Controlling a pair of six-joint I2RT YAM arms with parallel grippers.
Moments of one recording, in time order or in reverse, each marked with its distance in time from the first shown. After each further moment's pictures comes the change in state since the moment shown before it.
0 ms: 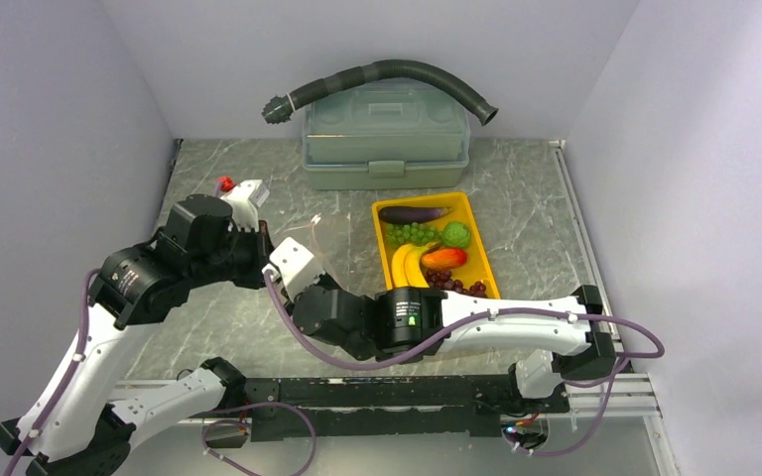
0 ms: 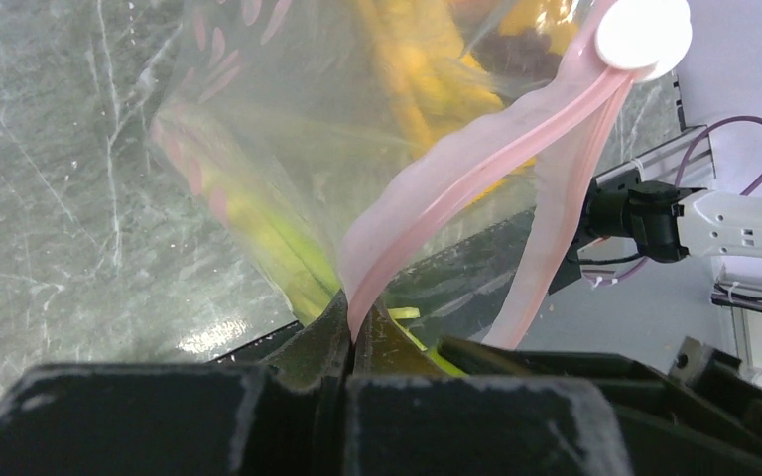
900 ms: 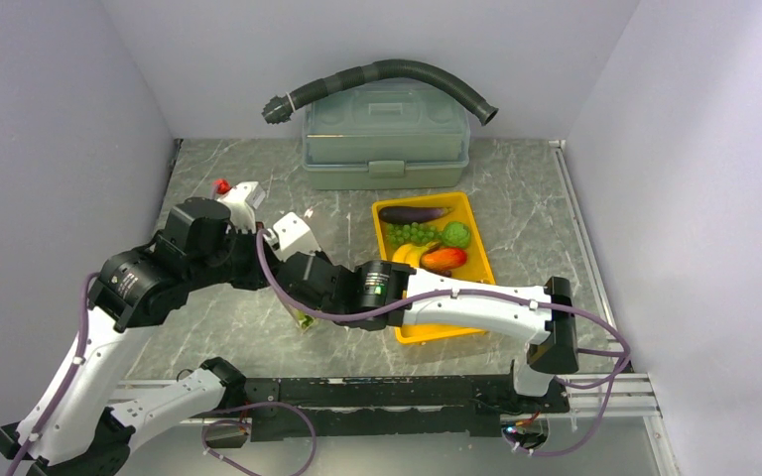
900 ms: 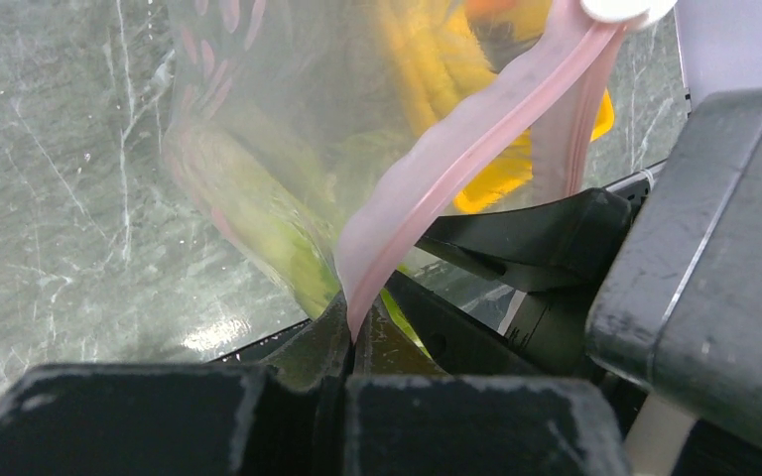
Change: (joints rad) left arm 0.011 -0.021 -0.027 0.000 -0.010 -0.009; right arm -0.159 0.131 0.045 -0.050 -0.089 0.135
